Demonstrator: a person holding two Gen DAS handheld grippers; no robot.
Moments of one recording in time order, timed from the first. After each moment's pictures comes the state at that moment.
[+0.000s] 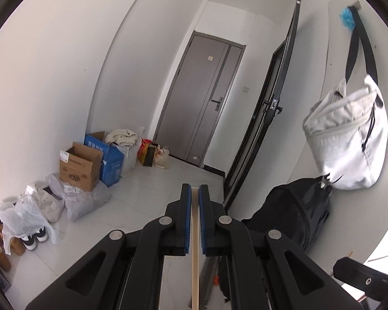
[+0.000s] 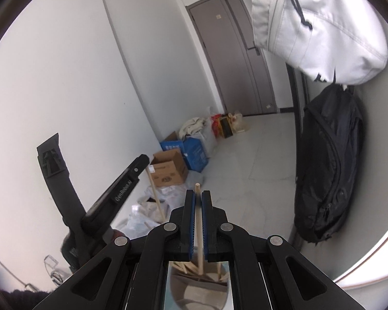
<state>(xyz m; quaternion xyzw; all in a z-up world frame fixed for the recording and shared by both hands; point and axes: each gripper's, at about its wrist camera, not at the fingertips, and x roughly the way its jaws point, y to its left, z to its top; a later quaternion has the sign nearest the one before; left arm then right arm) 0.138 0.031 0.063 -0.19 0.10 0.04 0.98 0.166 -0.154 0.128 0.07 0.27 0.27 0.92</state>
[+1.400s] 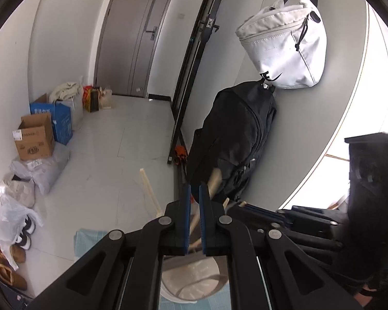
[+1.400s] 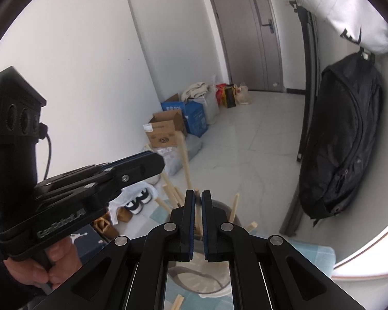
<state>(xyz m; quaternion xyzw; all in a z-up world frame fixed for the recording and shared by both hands) 0.111 0.012 0.053 -0.11 0.30 -0.17 0.93 0.148 -0.115 0.054 0.00 0.34 0.28 0.90</state>
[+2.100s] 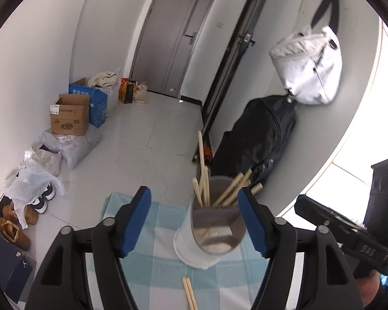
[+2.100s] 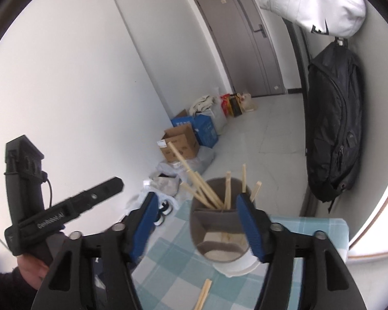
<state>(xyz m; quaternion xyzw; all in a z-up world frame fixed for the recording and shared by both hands) 0.037 0.039 0.050 -0.16 0.29 -0.08 0.94 0.065 -0.146 0.068 0.07 0.29 0.30 0.91</state>
